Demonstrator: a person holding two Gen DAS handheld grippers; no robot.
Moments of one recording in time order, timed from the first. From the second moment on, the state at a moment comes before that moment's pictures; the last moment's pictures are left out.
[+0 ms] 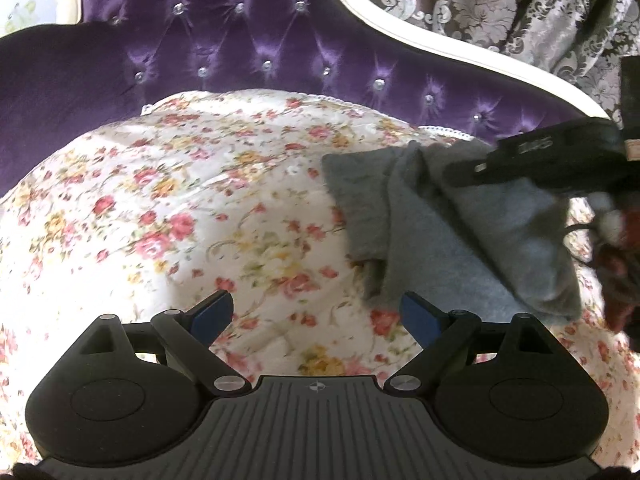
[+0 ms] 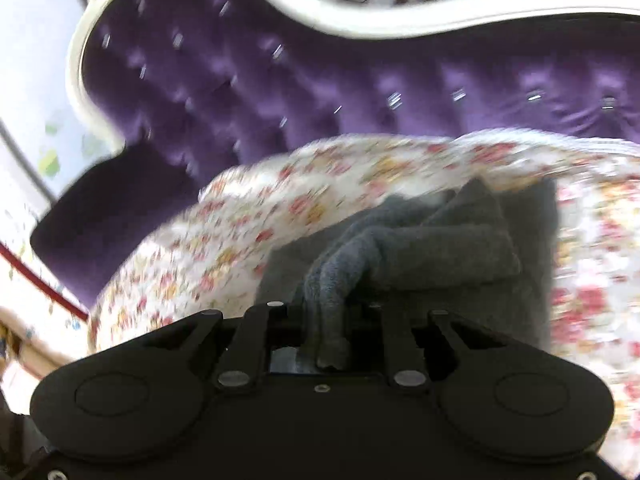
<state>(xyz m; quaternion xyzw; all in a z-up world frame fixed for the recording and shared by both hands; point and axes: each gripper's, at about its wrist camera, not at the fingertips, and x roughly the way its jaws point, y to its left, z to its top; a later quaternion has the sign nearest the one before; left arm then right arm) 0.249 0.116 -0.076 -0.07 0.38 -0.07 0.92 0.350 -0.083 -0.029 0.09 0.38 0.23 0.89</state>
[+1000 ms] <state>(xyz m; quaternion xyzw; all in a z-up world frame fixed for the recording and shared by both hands) 0.262 0.059 -0.024 -0.06 0.29 -0.11 0.95 0.303 -0.142 -0.028 0.07 0.30 0.19 0.93</state>
